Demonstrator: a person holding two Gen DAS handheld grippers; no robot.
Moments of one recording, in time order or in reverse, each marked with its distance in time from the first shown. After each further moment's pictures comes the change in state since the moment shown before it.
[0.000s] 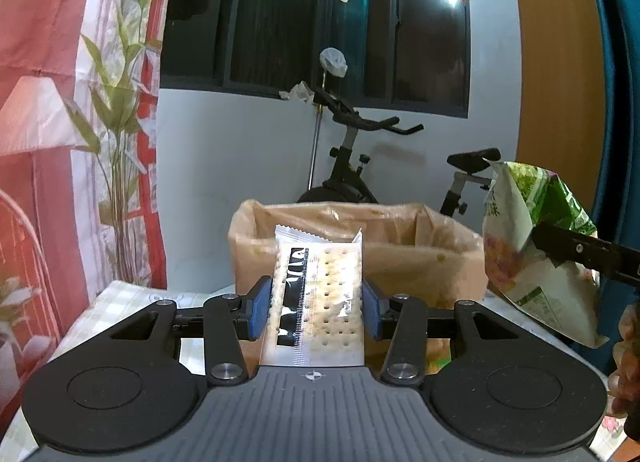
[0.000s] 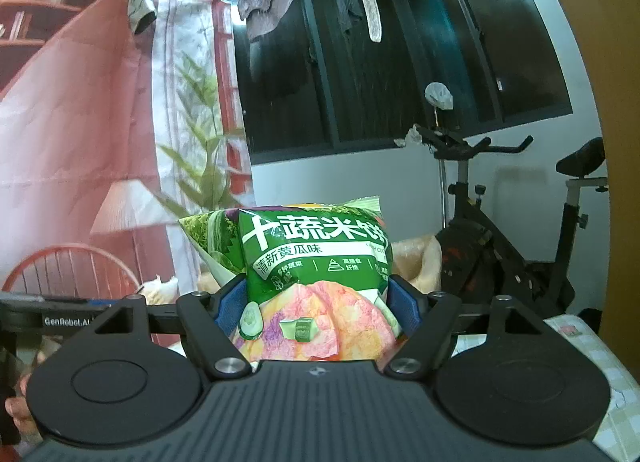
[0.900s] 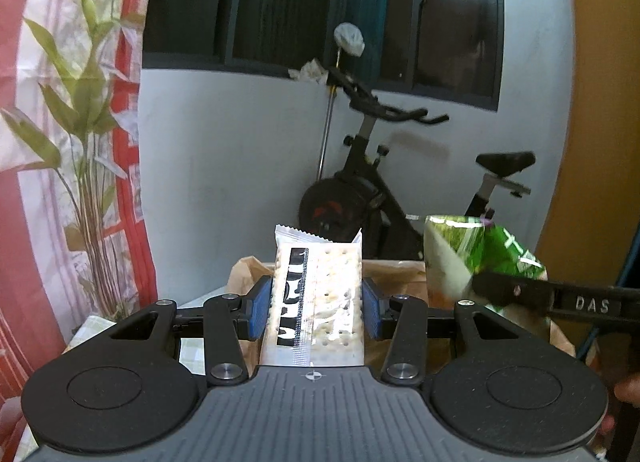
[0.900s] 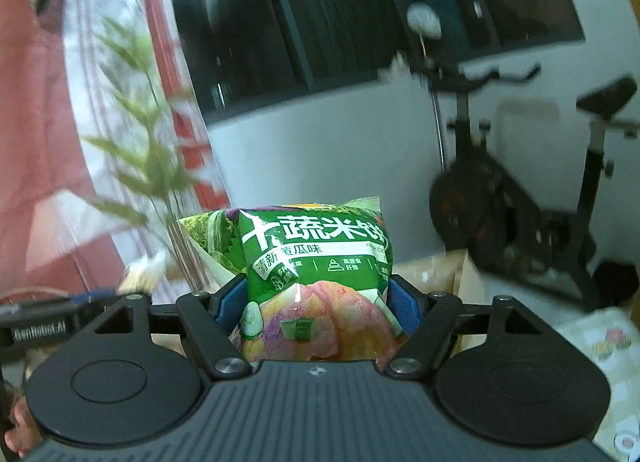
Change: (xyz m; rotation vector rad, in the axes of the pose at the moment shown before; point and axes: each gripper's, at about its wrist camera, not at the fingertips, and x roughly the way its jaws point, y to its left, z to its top) left arm 0.146 0.029 0.085 -0.026 0.100 0.009; right arm 0.193 -0.043 0.060 0.130 0.250 -0.036
